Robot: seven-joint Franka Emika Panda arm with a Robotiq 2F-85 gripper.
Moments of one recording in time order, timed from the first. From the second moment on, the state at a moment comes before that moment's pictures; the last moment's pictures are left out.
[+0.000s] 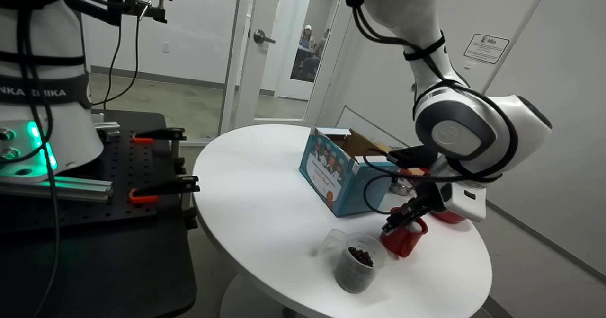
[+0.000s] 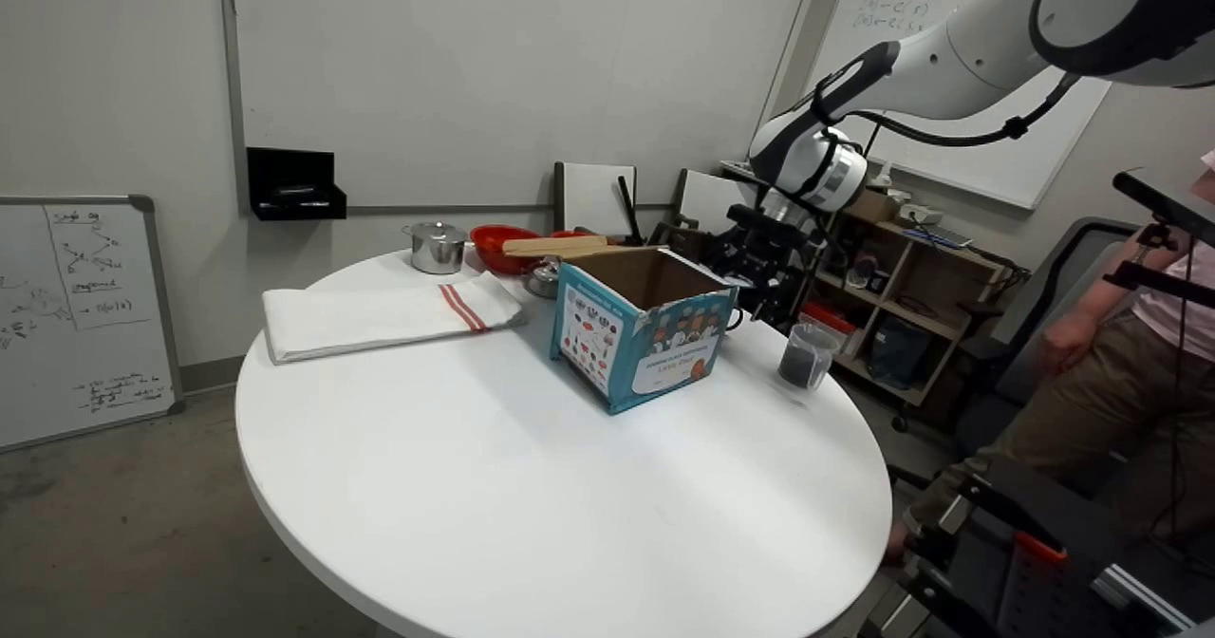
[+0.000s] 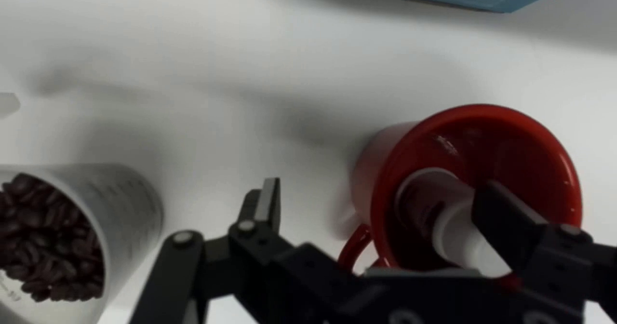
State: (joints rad) arm -0.36 0.95 -0.20 -1.42 0.50 2.19 0.64
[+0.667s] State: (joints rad) arm -0.36 0.71 -0.20 -1.56 0.47 2.09 0.54
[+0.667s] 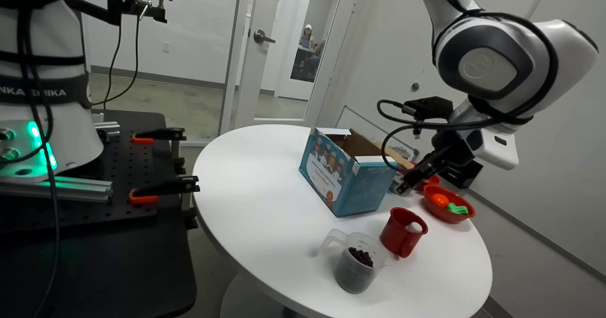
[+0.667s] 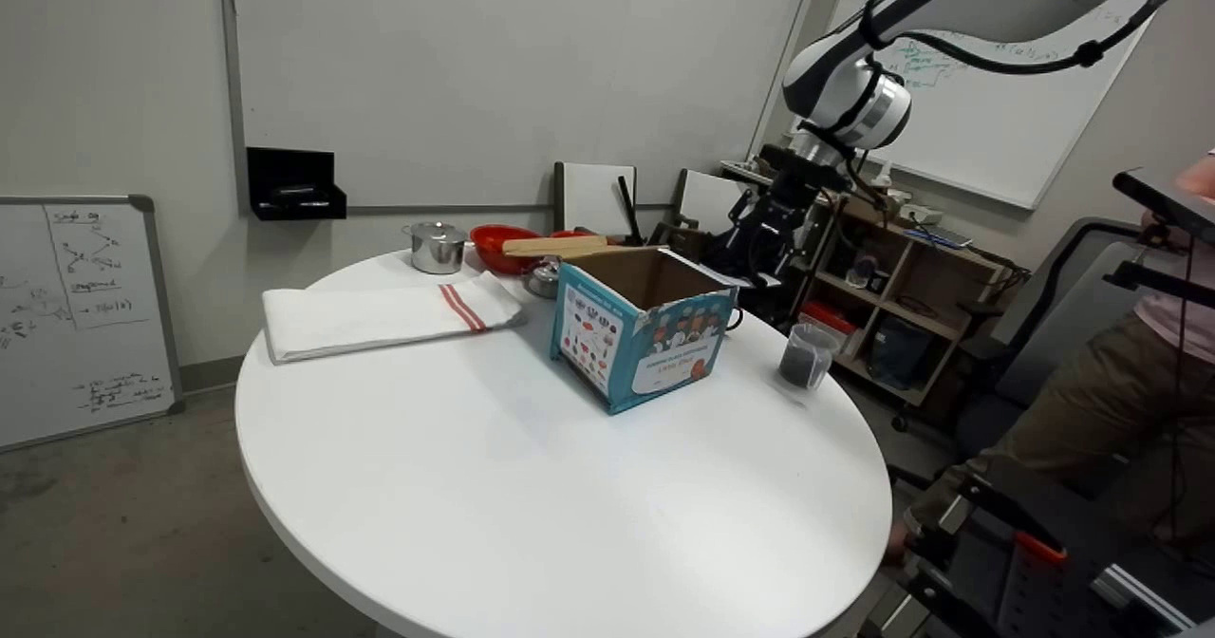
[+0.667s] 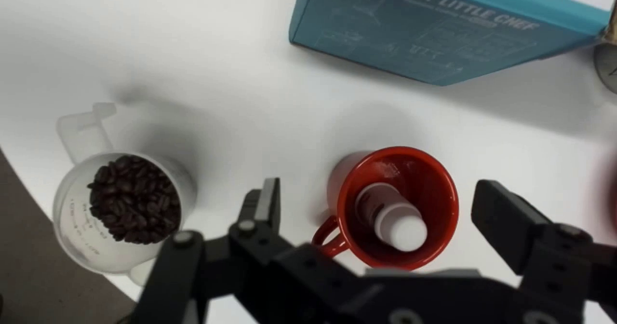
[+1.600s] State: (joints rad) arm -0.18 0.15 -0.20 -1.95 0.08 1.98 0.33
